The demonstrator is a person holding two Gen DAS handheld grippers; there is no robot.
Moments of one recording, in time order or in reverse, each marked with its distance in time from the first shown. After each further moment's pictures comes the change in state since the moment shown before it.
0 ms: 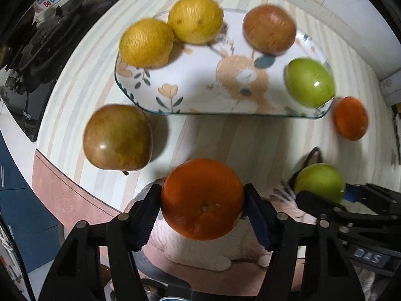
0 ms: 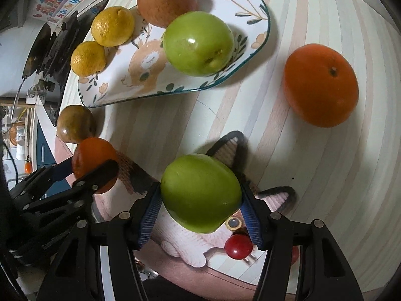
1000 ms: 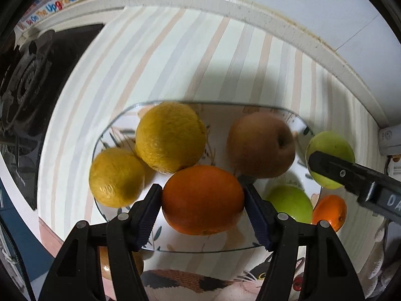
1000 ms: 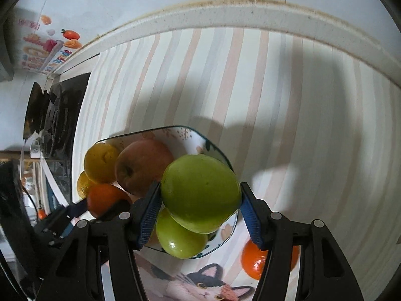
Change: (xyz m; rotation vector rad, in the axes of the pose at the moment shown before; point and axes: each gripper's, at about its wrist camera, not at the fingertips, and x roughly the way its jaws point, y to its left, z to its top) left arm 0.004 -0.011 0.135 -0.021 0.023 -0.033; right arm -0.042 -0.034 0.156 0.131 -0.082 0.028
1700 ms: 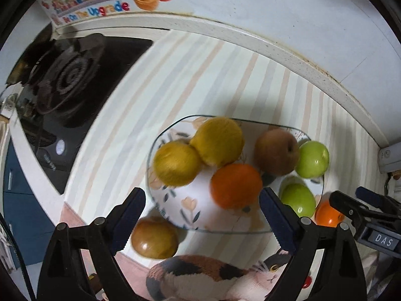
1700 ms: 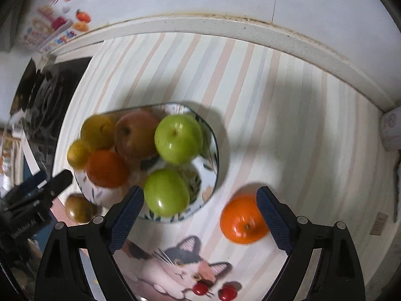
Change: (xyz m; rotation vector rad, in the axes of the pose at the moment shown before) left arm -0.063 0.037 -0.034 -0.085 -0.166 0.080; right arm -0.049 0.023 -0.062 -0.157 -0.096 -0.200
